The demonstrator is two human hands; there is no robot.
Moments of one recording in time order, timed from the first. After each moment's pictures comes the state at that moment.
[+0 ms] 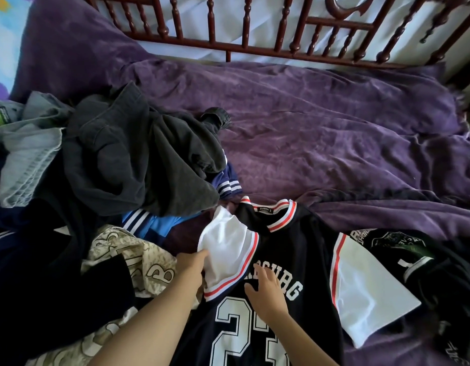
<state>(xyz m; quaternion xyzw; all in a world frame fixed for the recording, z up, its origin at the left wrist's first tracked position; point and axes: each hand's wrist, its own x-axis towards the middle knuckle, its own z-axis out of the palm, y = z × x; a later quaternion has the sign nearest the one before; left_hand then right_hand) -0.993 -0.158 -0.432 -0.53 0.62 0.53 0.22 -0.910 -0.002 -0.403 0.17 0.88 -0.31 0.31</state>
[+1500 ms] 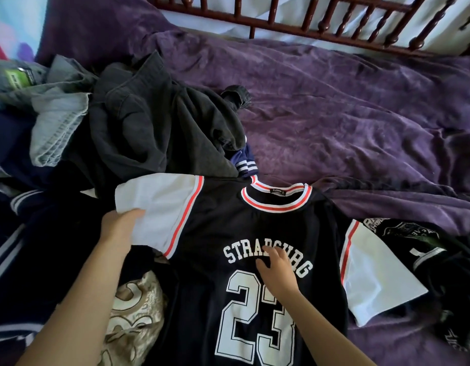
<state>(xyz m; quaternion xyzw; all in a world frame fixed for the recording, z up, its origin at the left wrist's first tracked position) -0.985 -0.305 -0.353 -0.46 0.64 0.61 0.03 -0.903 -0.010 -0.392 0.15 0.90 -0.31 0.27</state>
